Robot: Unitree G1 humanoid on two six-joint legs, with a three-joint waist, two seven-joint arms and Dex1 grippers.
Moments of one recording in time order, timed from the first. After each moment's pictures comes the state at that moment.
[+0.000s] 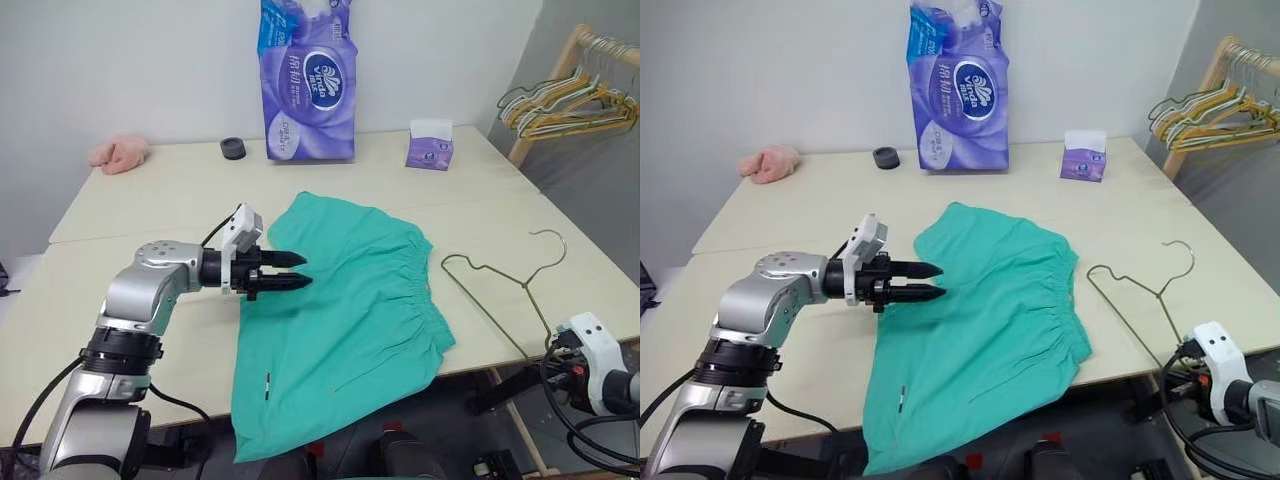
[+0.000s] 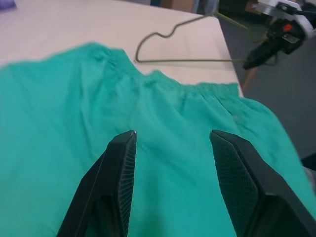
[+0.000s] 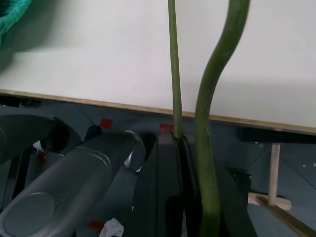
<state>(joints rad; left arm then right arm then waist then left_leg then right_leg) -0.58 0.64 -0.06 0.11 -0.41 0.51 -1.25 0.27 -0.81 -0.44 -0.52 0.48 1.21 0.68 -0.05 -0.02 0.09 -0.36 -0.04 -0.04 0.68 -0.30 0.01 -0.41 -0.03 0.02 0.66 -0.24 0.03</state>
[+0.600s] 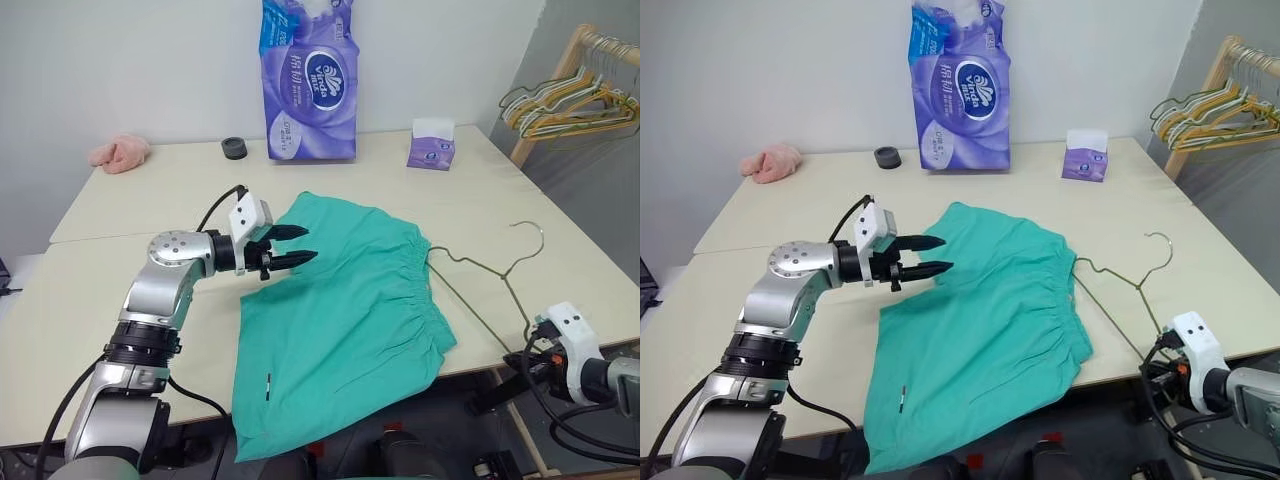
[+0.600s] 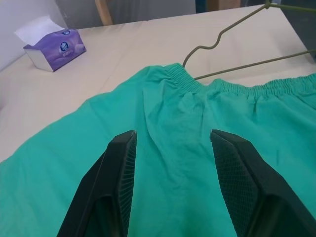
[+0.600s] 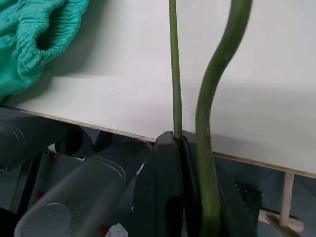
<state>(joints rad) -0.59 0.58 -0.06 0.24 -0.27 0.18 -1.14 0.19 -0.82 -0.36 -0.53 0.53 1.24 0.65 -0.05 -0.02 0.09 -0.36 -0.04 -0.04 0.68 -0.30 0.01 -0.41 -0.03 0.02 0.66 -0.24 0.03</state>
